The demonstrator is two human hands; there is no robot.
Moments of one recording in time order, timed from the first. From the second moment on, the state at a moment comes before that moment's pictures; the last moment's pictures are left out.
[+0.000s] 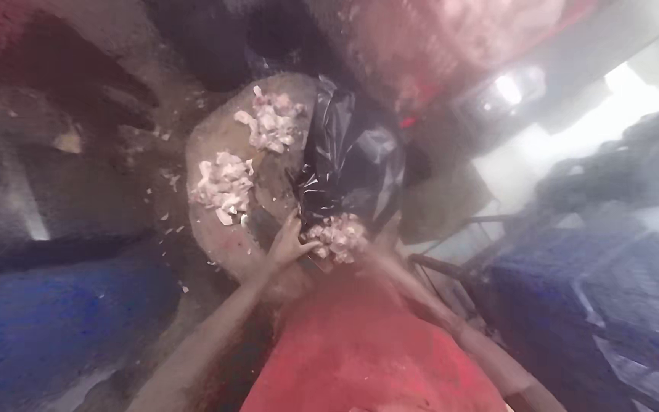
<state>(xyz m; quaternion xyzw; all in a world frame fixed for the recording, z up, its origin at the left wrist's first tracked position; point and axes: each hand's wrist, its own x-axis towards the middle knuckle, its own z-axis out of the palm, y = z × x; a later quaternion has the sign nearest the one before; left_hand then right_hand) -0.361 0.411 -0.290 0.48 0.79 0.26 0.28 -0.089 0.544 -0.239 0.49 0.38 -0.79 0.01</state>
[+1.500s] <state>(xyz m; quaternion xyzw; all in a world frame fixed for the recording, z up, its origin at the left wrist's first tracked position) -0.369 0.415 -0.281 0.50 0.84 0.07 0.21 -0.145 0.541 -0.254 0.48 0.40 -0.78 -0.03</state>
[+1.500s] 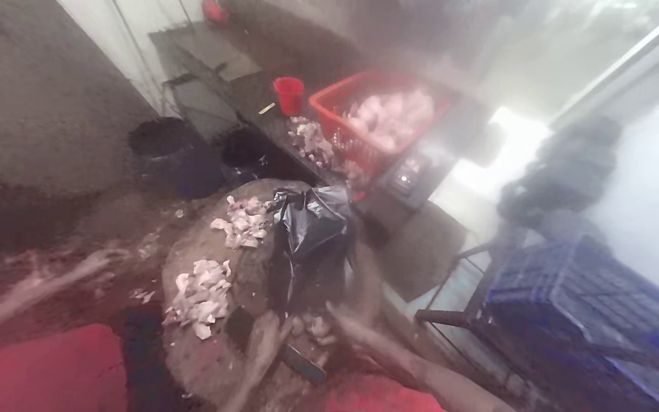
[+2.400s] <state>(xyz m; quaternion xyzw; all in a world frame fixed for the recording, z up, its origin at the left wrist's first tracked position) -0.419 0.494 -0.109 0.15 0.63 0.67 0.38 -0.263 0.696 -0.119 0.33 0.63 -0.69 -0.11</state>
